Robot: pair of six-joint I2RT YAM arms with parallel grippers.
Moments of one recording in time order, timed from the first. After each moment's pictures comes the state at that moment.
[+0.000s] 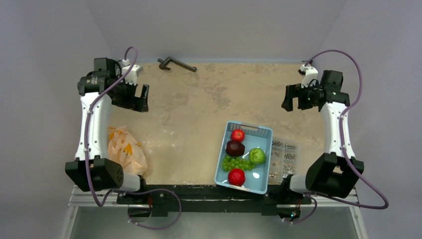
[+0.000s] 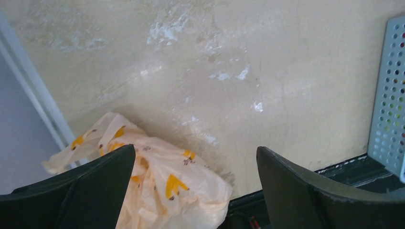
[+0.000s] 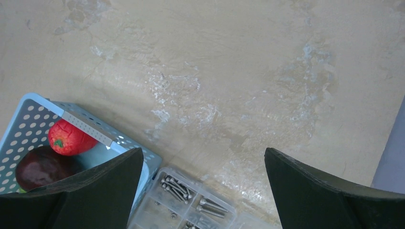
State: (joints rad) left arm 0.10 1.42 1.58 -1.22 0.29 0.29; right arm -0.28 1.34 1.26 -0.80 -0.43 -0.34
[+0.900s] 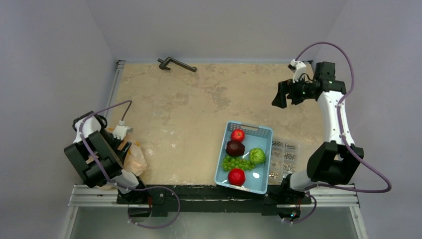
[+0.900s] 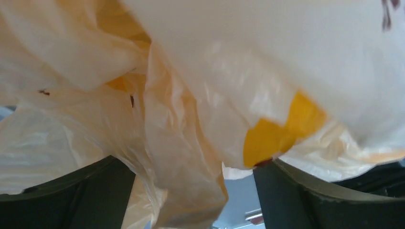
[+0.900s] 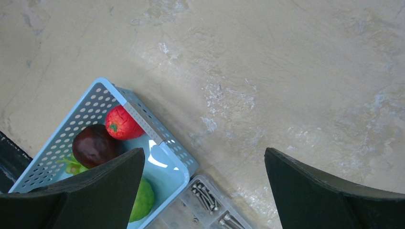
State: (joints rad) left arm 0.63 1.46 0.93 -1.17 0.03 1.02; right arm -0.21 1.48 1.43 -0.94 -0.65 -0.43
